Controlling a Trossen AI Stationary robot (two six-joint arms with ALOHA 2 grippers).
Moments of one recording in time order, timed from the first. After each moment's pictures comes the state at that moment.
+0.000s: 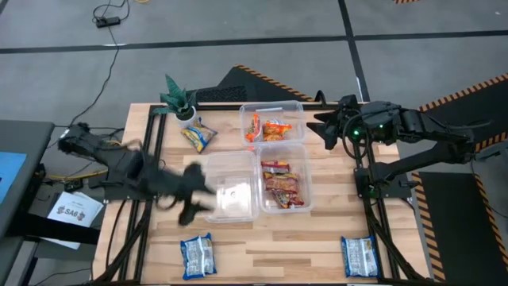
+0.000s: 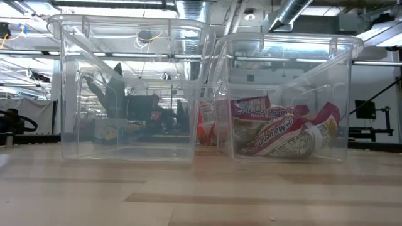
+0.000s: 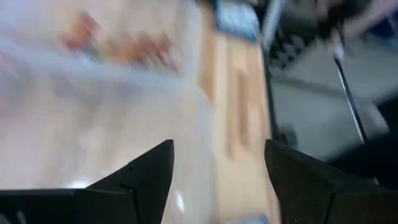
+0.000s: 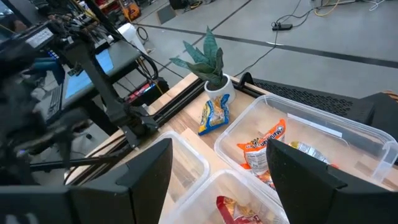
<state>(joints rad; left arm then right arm) -0.46 1.17 1.23 -0.67 -0.23 -0.56 0.00 0.99 1.34 -0.71 0.42 0.62</state>
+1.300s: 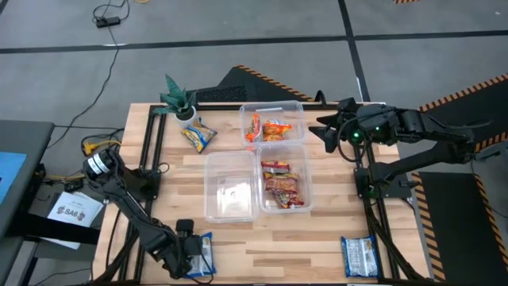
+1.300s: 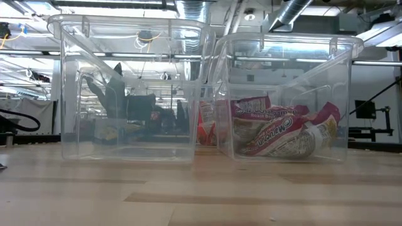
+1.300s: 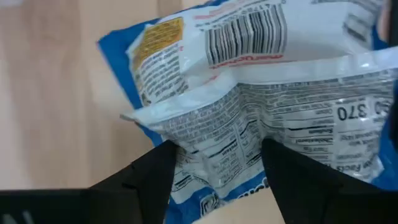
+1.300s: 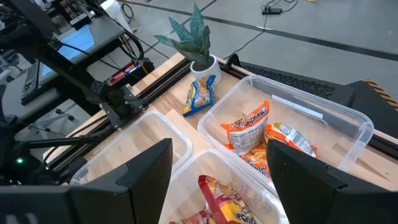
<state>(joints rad) -0.91 1.71 1.00 -0.63 -0.18 -0.90 0.00 0.99 1.34 -0.81 0.42 0.62</state>
